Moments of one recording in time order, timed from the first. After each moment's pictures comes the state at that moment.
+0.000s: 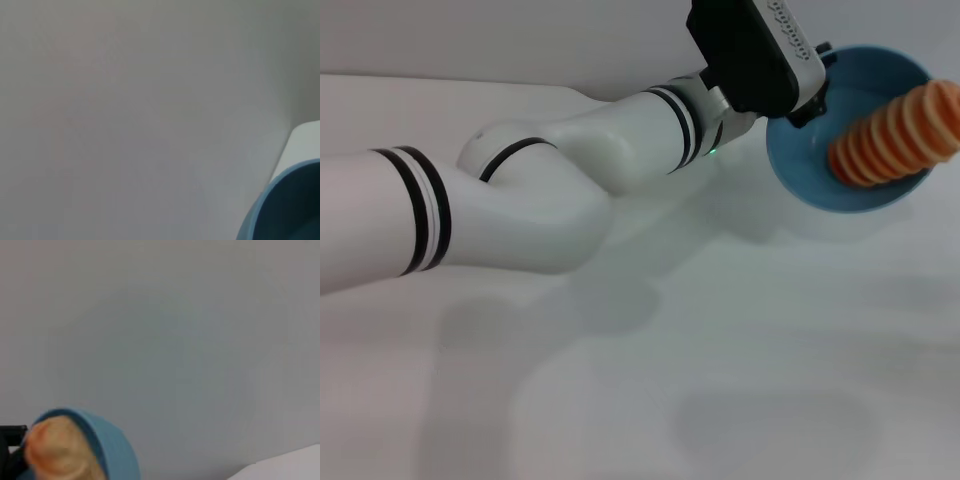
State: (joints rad) left arm -0.95 -2.08 2.43 0.61 2.18 -0.29 -2.62; right arm 0.25 2.06 -0.47 -0.41 -1.51 -1.29 1.24
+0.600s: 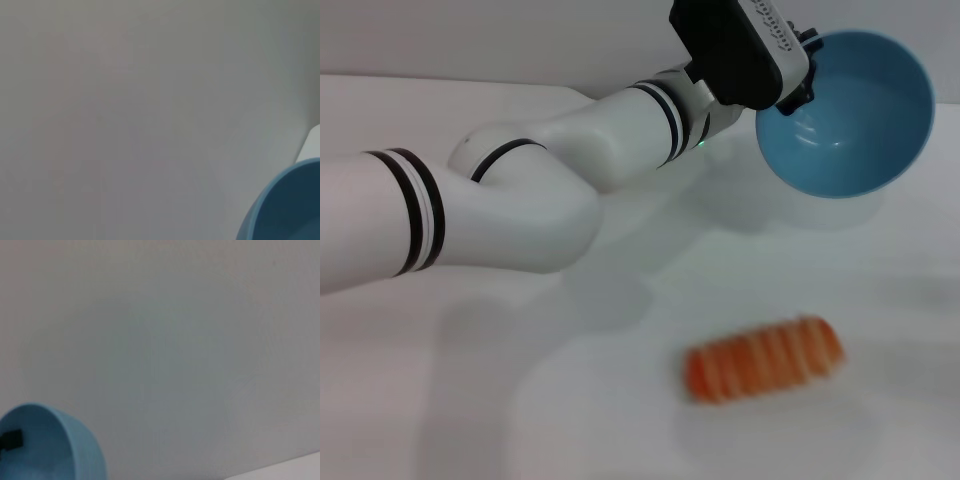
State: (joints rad) left arm -0.94 -2.08 2.41 0.58 2.18 -0.32 -2.63; right arm 0.27 2.07 -0.47 -0.30 -1.38 -1.24 1.04
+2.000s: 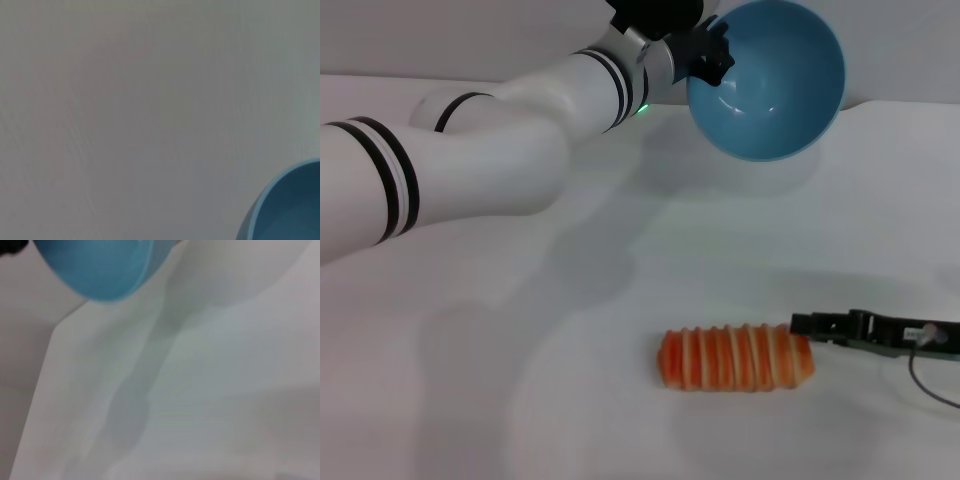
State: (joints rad) left arm -0.92 -2.08 2.13 0.54 2.17 -0.13 -2.67; right arm 0.54 2.07 -0.69 -0.36 -2.19 -1.25 2.09
